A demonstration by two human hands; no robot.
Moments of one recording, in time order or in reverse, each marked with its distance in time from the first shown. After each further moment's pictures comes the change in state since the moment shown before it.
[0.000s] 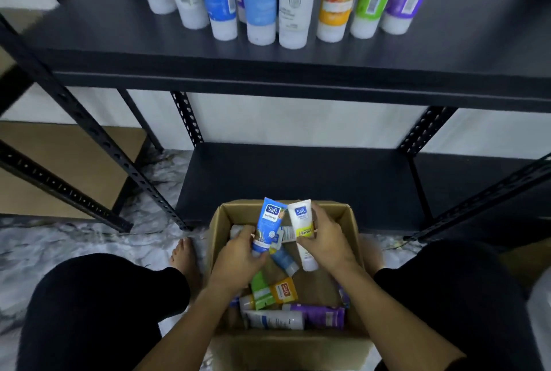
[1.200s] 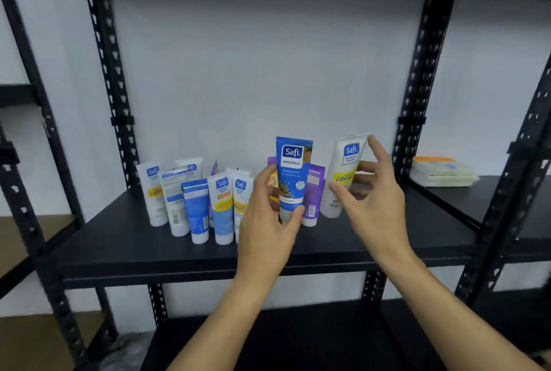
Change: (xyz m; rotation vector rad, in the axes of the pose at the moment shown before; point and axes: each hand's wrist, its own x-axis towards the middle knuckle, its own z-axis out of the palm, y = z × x) left_hand 0.049 0.314 -0.221 -0.478 0.660 0.722; right_hand -0.036 -0.237 -0.333 0.329 0.863 -0.606
